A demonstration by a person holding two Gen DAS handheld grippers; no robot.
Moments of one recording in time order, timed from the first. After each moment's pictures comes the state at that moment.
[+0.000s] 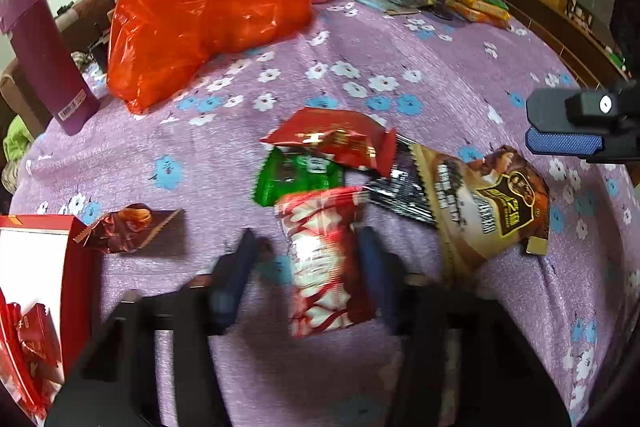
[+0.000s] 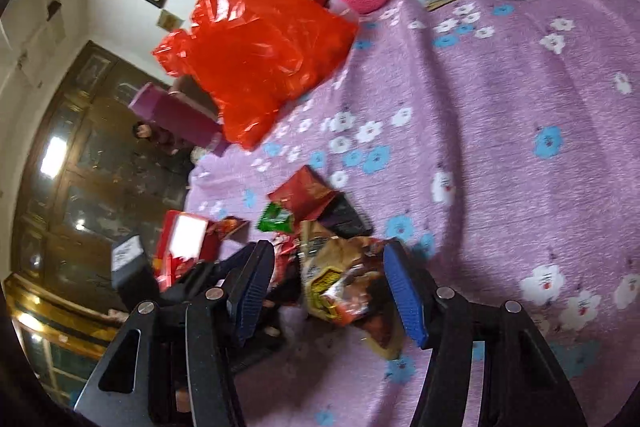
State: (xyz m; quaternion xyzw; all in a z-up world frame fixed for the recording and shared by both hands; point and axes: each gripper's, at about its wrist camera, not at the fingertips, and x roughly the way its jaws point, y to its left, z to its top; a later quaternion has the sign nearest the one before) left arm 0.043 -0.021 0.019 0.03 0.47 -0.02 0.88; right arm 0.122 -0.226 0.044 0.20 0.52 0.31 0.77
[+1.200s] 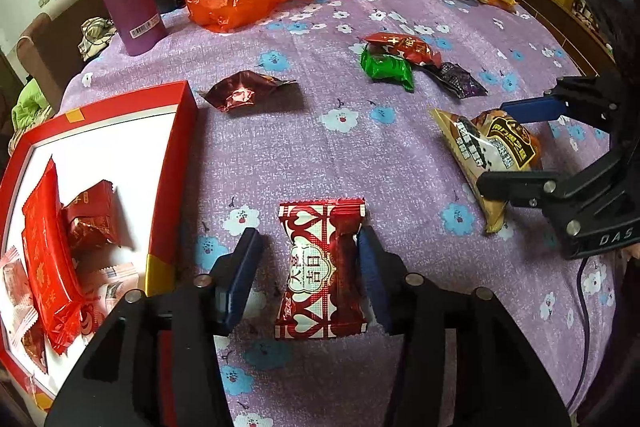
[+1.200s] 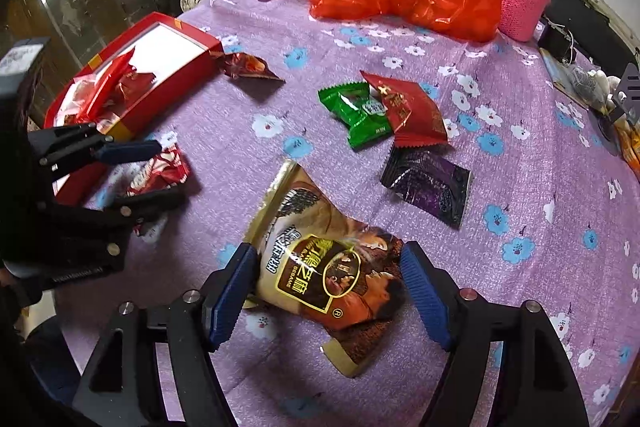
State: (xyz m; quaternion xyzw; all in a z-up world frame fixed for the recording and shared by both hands) left arm -0.047 0.050 0.019 0.02 0.50 -0.01 0.87; right arm 0.043 -0.097 0.024 -0.20 0.49 0.34 0.78
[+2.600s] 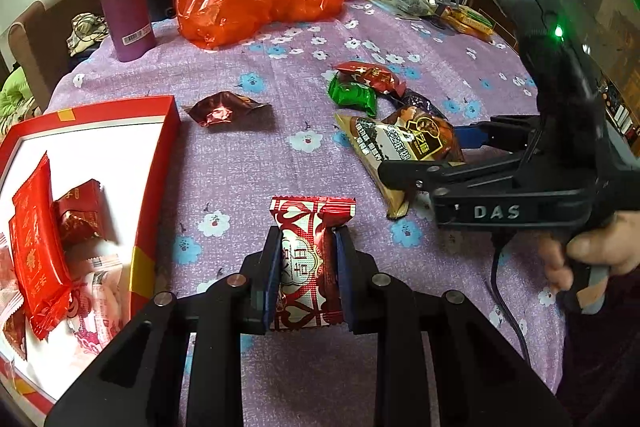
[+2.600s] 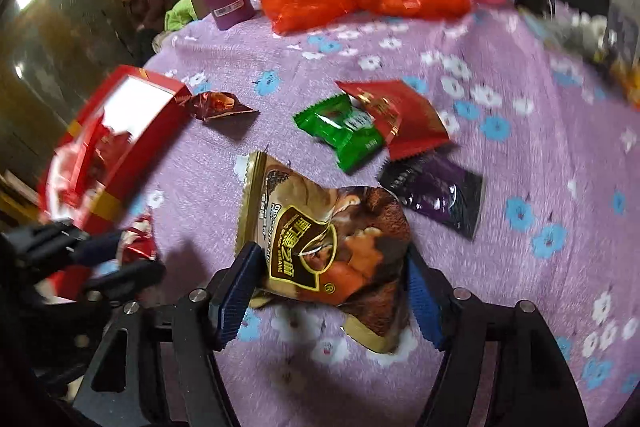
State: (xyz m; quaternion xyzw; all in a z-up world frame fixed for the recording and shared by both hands) left arm -0.059 0.046 0.037 -0.03 0.47 -0.04 0.88; right arm 0.063 -0.085 0.016 -0.10 0.50 0.30 0.80
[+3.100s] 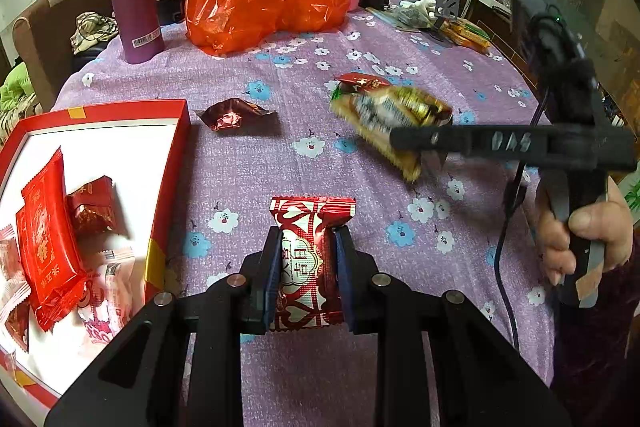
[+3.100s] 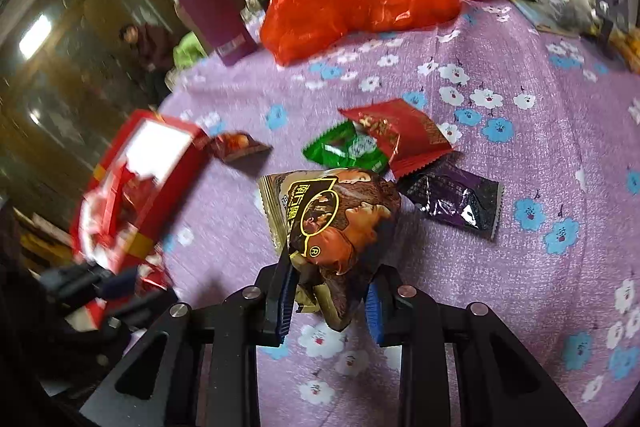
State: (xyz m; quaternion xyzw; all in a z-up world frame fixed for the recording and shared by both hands) left arm -0.067 0.052 0.046 -0.05 0.46 -0.05 0.89; right arm 0.078 -0.106 0.028 0.02 0.51 0.33 0.79
